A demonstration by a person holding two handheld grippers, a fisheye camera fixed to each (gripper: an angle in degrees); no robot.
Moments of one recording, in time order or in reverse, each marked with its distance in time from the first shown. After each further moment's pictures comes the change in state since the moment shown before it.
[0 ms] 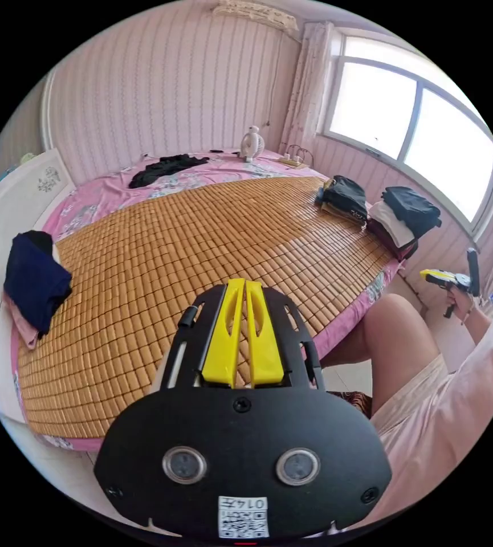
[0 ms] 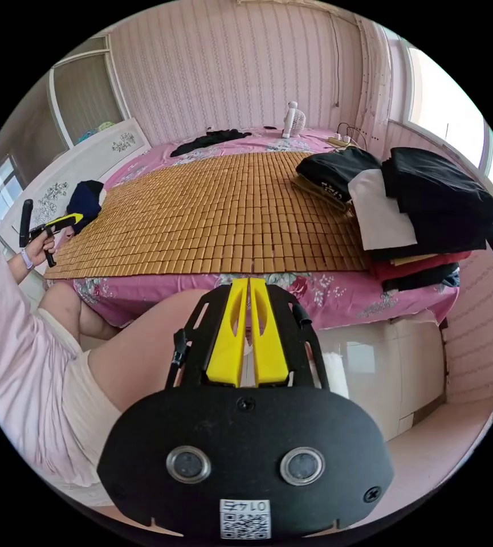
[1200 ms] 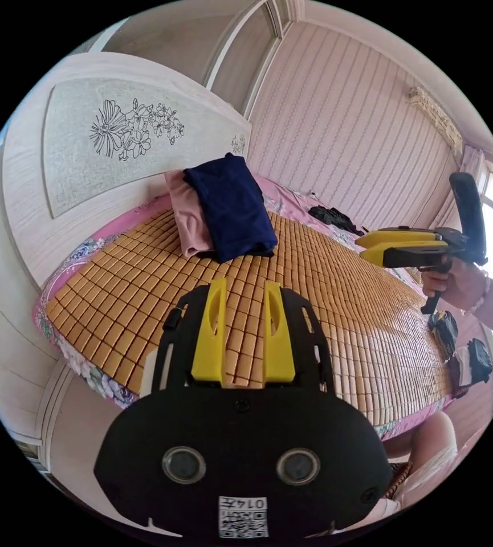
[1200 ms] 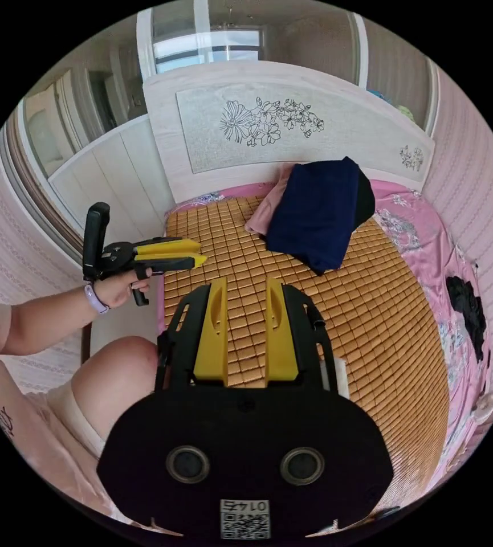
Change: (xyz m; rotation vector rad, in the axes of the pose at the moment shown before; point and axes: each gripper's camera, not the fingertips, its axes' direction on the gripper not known) left arm -0.396 0.293 -0.141 0.260 -0.330 -0.656; right arm -0.772 -0.279 0.234 -0.079 -0.529 -1.122
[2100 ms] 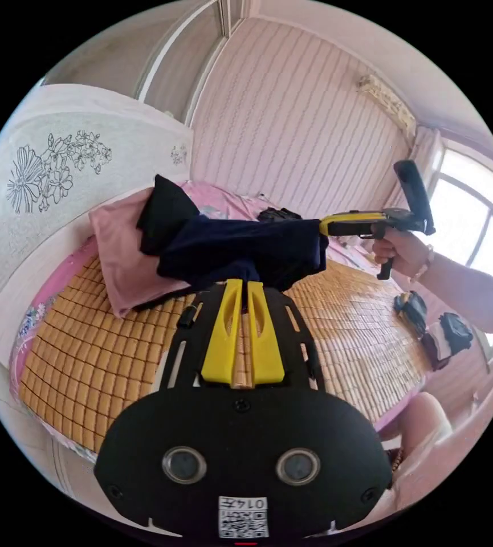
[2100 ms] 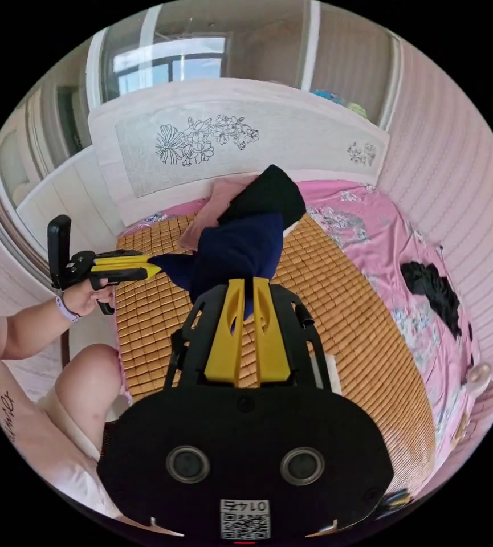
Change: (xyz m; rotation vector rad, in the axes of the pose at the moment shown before) left arm 0.034 -0.110 0.061 0.016 0.226 0.169; right arm 0.152 0.043 -0.060 0.057 0.106 0.234
